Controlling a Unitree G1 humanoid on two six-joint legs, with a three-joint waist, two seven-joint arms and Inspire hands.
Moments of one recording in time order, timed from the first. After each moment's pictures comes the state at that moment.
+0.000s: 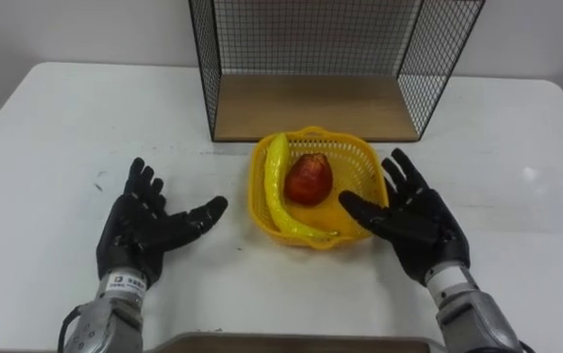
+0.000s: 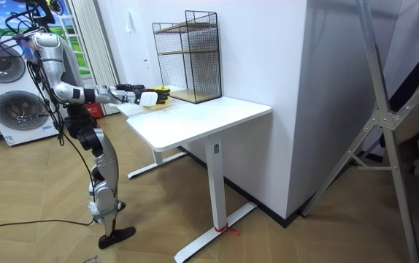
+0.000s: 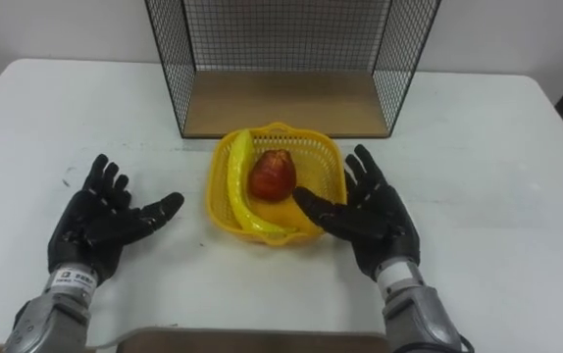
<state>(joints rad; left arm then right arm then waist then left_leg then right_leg) 0.16 0.19 -0.15 0.09 -0.59 -0.08 0.06 0.14 -0.22 0.10 0.12 0.71 -0.01 0.09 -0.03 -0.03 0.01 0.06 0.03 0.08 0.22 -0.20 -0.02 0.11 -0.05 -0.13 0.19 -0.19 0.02</state>
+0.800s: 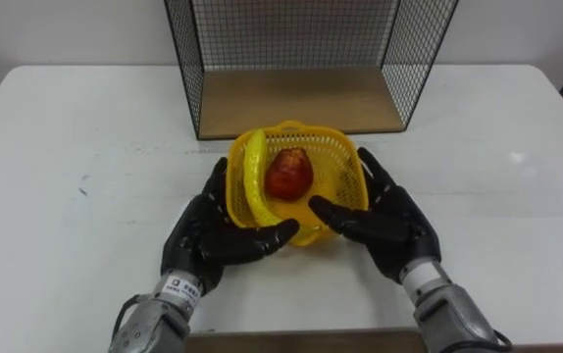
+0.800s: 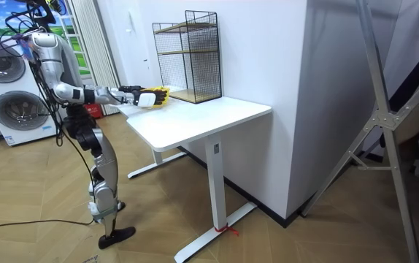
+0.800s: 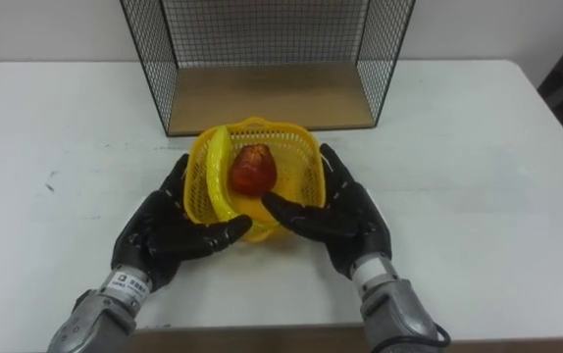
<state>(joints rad) 0.14 0.19 -0.32 0.09 -0.64 -0.07 -0.03 0.10 -0.22 0.18 0.15 0.72 -0.02 0.11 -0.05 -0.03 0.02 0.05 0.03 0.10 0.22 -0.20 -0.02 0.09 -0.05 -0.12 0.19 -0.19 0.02</state>
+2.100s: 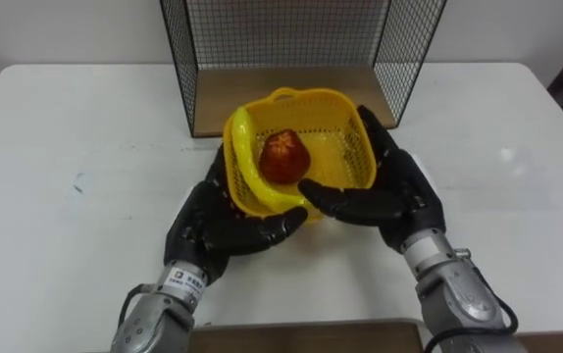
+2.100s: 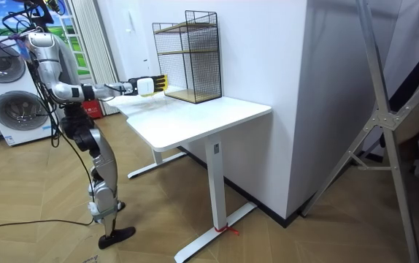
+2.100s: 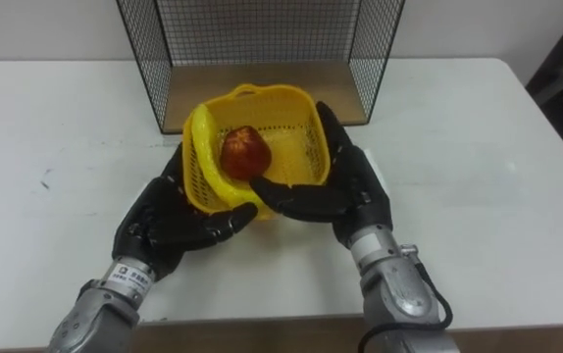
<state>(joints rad) 0.14 0.19 -0.33 0.00 -0.63 -0.13 -0.03 0.06 -0.22 0.20 -0.02 0.44 -0.08 0.05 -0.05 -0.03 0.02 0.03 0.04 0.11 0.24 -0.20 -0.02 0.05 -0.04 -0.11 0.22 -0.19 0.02</state>
